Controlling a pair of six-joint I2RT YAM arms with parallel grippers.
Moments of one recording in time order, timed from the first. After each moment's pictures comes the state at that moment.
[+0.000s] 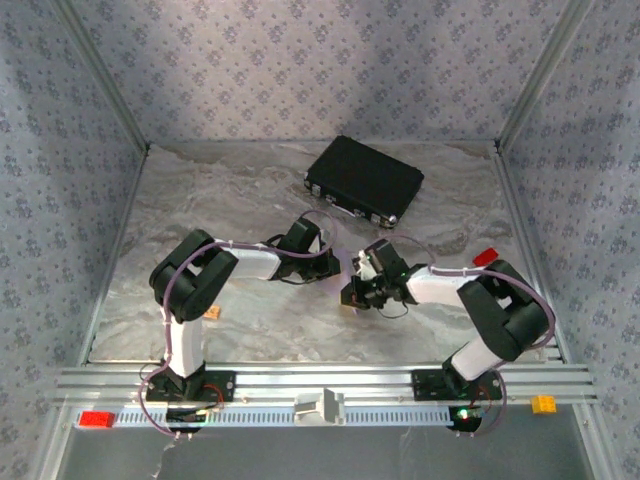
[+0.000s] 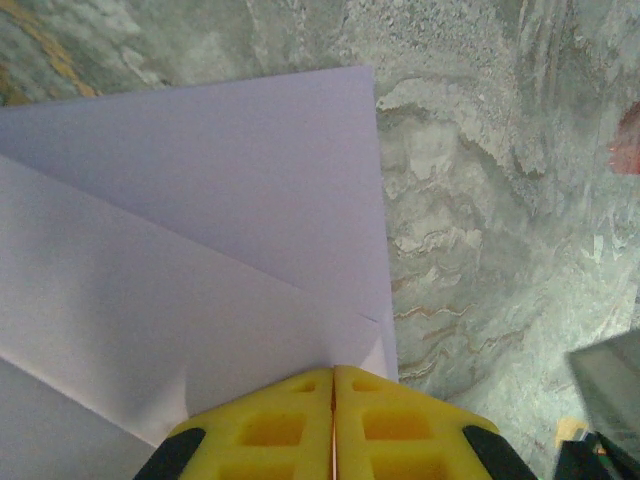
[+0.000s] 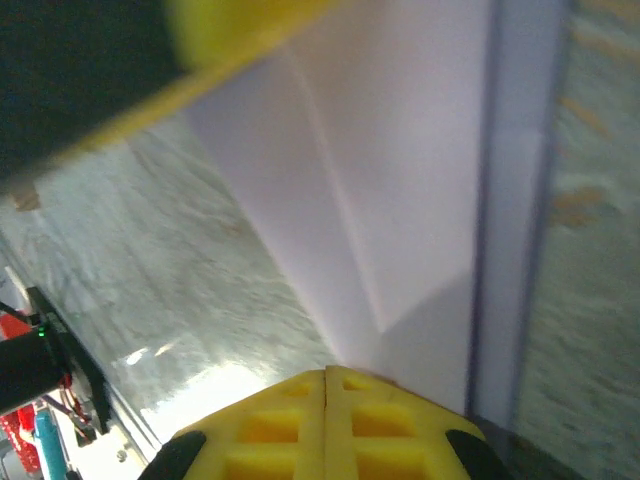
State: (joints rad) left arm -0.74 1.92 0.96 0.11 0.42 -0.91; right arm 0.62 1.55 0.56 -0.03 -0.56 0.72
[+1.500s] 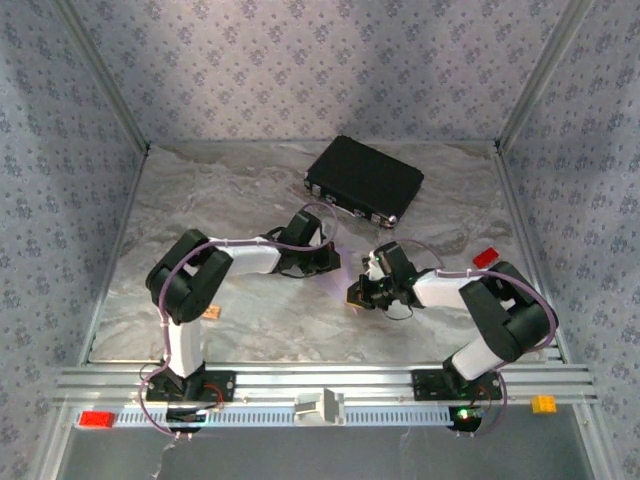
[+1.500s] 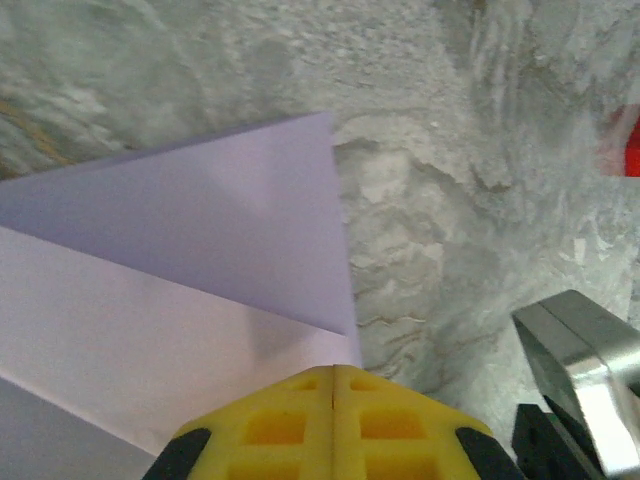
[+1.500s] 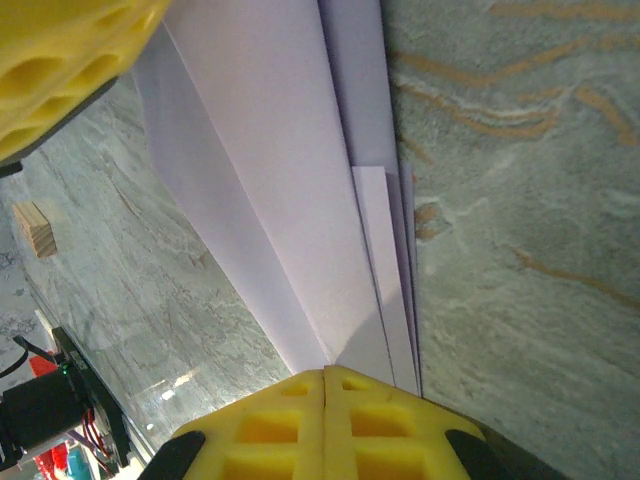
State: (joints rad) left arm -0.74 1.89 1.02 0.02 0.42 -0.87; right arm 0.56 1.54 0.51 0.07 -0.56 0.80
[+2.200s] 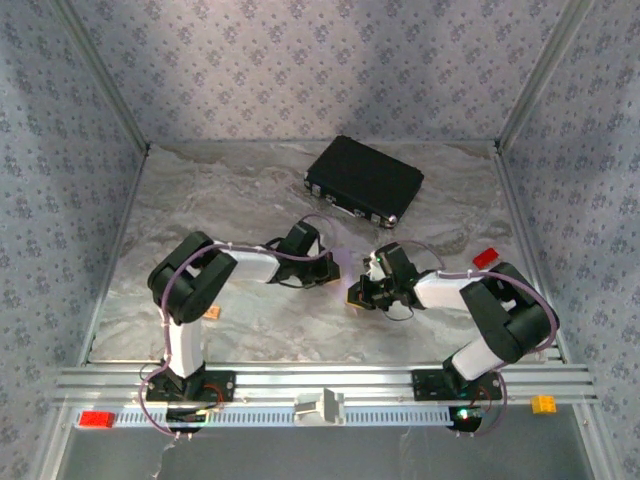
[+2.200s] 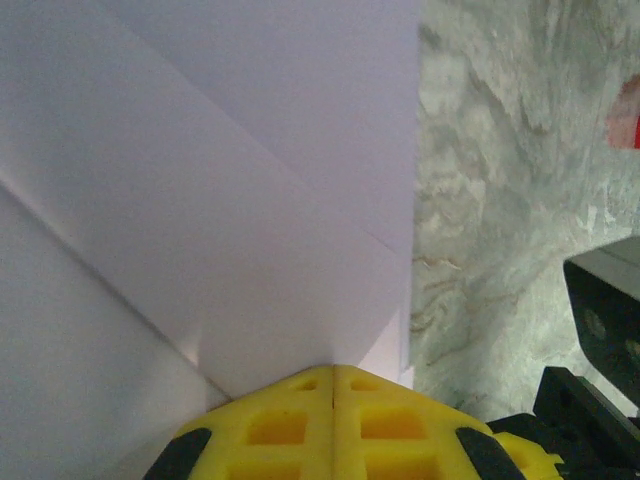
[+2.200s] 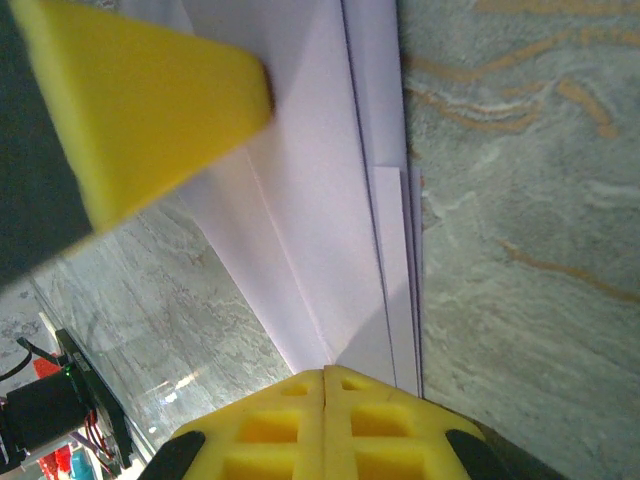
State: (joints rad) left arm -0.73 1.90 0.93 0.11 0.47 -0.94; right arm 0.56 1.53 0.49 0.08 -0.56 0.81
